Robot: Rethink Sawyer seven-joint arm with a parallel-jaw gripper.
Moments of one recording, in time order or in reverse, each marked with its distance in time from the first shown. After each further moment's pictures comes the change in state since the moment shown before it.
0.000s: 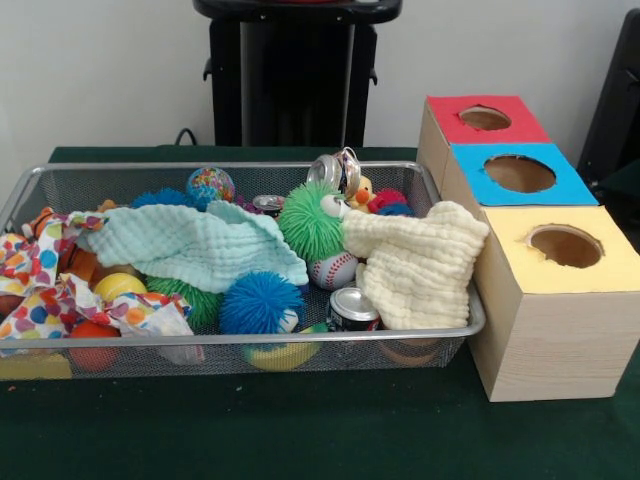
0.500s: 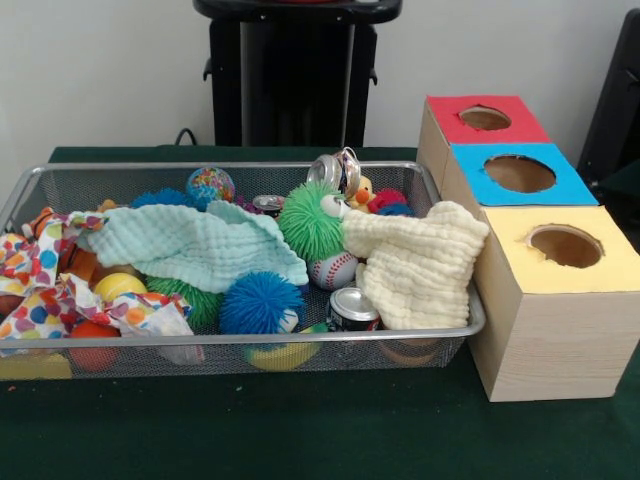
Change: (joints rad) arm 0.138 0.011 -0.068 -0.140 -0.151 0.297 0.000
